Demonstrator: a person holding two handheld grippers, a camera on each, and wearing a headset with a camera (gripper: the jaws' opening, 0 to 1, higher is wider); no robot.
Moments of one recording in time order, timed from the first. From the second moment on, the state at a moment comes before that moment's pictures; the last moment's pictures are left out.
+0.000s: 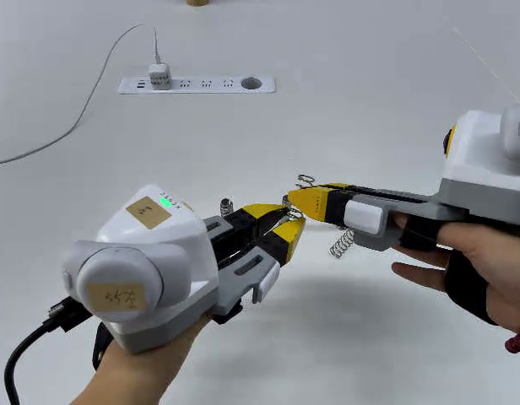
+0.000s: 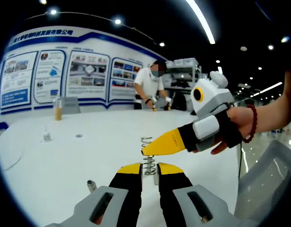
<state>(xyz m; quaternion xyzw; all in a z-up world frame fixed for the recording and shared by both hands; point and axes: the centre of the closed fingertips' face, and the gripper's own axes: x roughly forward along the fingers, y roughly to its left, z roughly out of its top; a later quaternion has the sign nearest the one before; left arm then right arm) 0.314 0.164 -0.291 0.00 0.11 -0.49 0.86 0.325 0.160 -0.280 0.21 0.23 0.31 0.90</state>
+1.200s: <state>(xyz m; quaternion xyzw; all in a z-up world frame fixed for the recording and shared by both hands) 0.310 0.181 -0.323 0.06 0.17 -0.47 0.86 0.369 0.145 -0.297 0.11 0.20 0.26 0.94</state>
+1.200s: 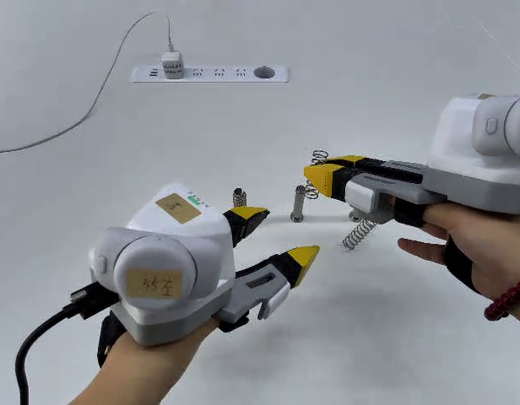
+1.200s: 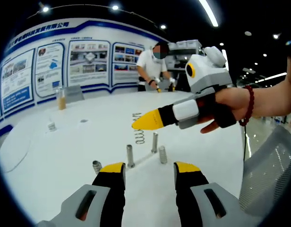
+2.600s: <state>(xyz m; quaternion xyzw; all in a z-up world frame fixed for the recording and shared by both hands) 0.308 0.196 -0.332 0.06 0.20 -0.45 0.87 0.391 0.146 -0.321 0.07 0.18 0.23 0.95</state>
